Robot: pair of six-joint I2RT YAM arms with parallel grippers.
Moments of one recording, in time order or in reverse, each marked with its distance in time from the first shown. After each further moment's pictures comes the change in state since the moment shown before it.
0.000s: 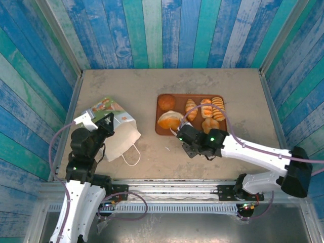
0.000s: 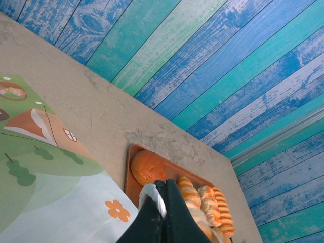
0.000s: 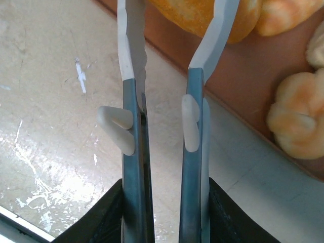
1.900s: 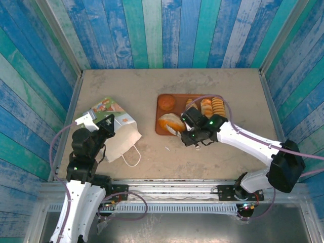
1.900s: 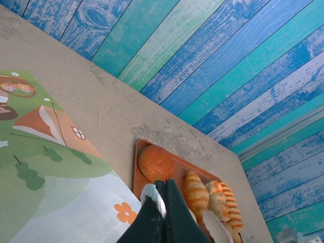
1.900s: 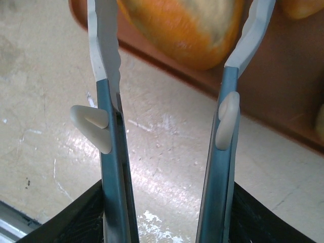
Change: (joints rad) left arm 0.000 -0.004 -0.019 -0.010 -0.001 0.026; right arm -0.242 0.092 0.048 0.068 -0.293 0.012
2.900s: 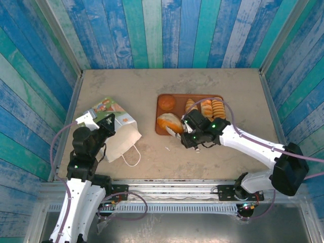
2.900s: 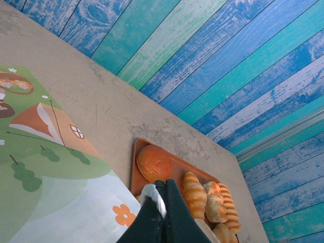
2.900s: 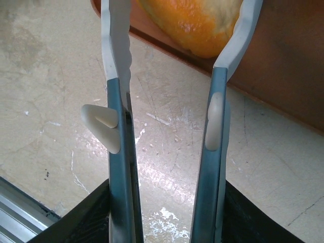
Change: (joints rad) left arm 0.000 0.027 0.000 0.019 0.004 -0.023; right arm 0.000 -0.060 -0.058 0.061 -0.051 0.019
